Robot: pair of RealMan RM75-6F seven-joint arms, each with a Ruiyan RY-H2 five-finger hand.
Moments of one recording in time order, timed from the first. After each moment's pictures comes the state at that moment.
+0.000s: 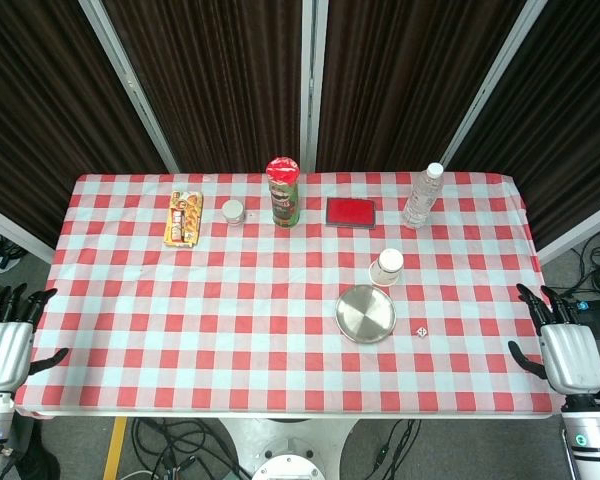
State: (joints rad) left arm -0.09 -1.20 -0.05 -1.55 1.46 1.50 0.12; right arm 0.11 -1.11 0.06 -1.63 -1.50 1.45 -0.04
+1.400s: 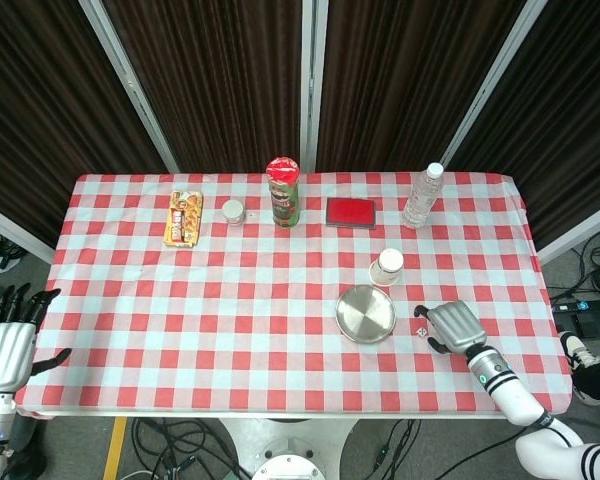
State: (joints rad) left arm -0.08 -1.20 -0.05 -1.55 1.48 1.51 0.11; right arm 0.49 -1.36 0.03 -1.37 -1.42 0.85 -0.17
